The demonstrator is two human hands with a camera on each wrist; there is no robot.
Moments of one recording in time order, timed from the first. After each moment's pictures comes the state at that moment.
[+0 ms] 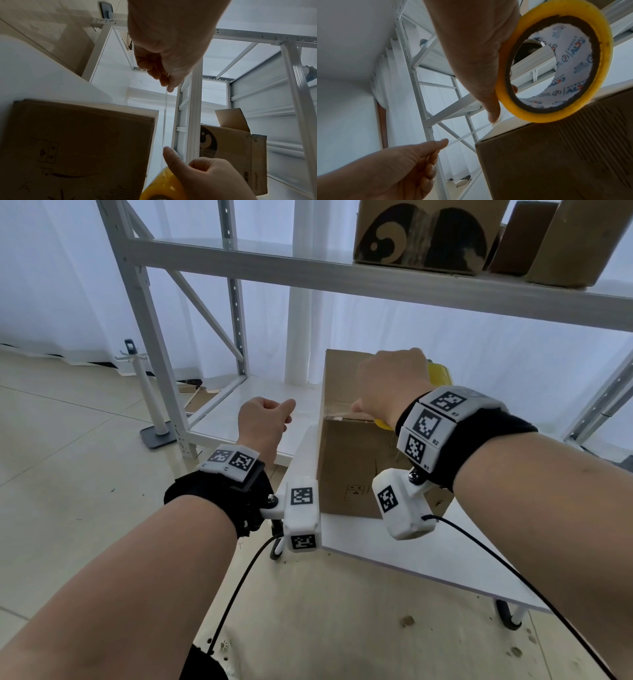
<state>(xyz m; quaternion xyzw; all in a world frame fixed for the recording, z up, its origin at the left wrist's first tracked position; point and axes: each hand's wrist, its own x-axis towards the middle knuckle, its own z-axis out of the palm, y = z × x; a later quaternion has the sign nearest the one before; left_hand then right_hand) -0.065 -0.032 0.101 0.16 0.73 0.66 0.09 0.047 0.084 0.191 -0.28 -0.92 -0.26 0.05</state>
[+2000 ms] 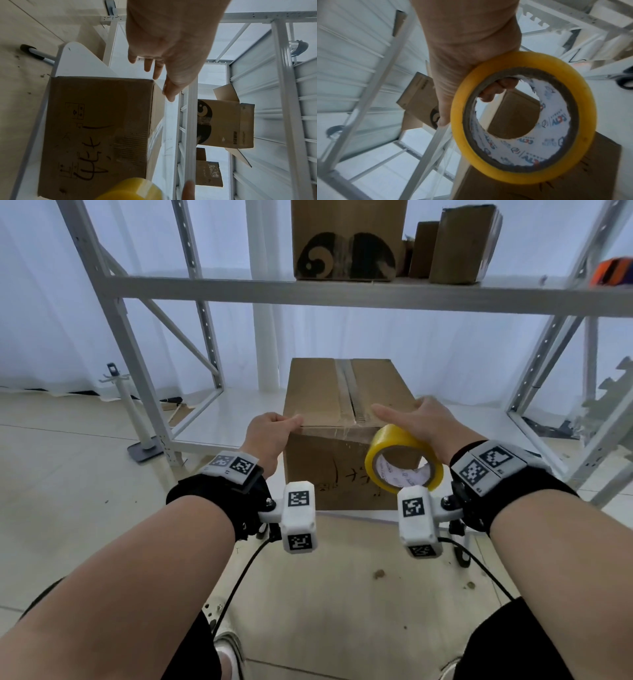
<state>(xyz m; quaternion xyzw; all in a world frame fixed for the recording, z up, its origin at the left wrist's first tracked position) 0.083 -0.074 0.128 0.22 0.72 0.63 0.21 0.252 0.069 0.161 -0.48 -0.77 0.38 0.19</state>
